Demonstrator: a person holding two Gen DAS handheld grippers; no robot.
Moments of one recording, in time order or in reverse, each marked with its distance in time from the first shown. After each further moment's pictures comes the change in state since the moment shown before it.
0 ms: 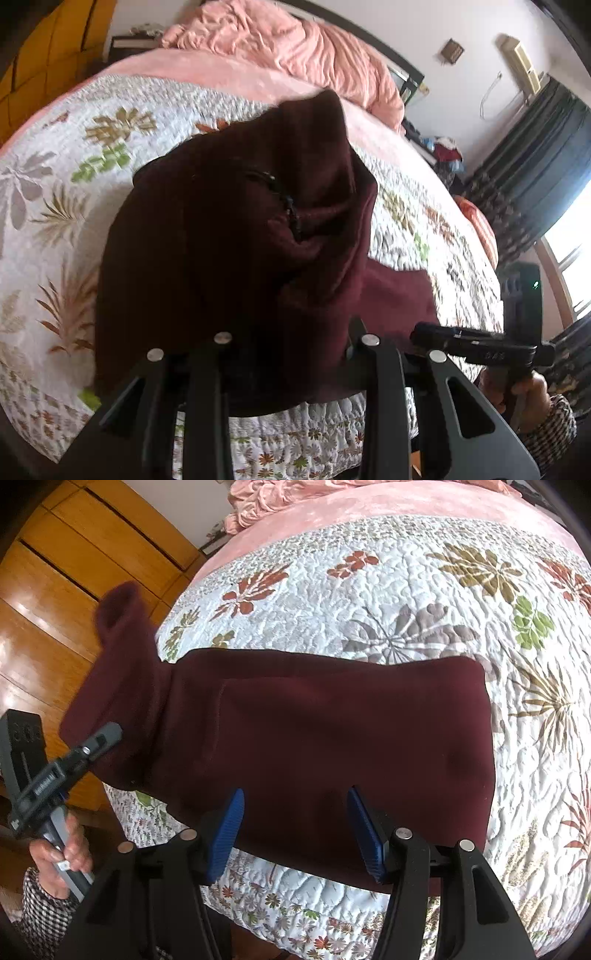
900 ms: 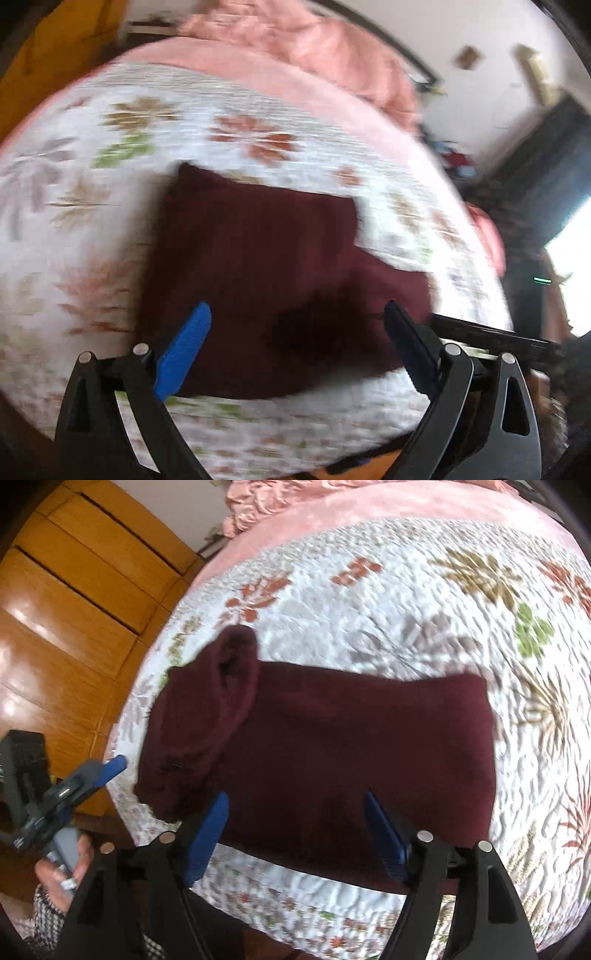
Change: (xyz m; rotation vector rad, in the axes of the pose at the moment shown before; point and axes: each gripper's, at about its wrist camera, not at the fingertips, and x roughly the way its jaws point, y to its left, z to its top) left arm -0.010 0.022 0.016 -0.079 0.023 0.089; right arm -0.009 0.021 0.015 -0.003 -0.014 0.033
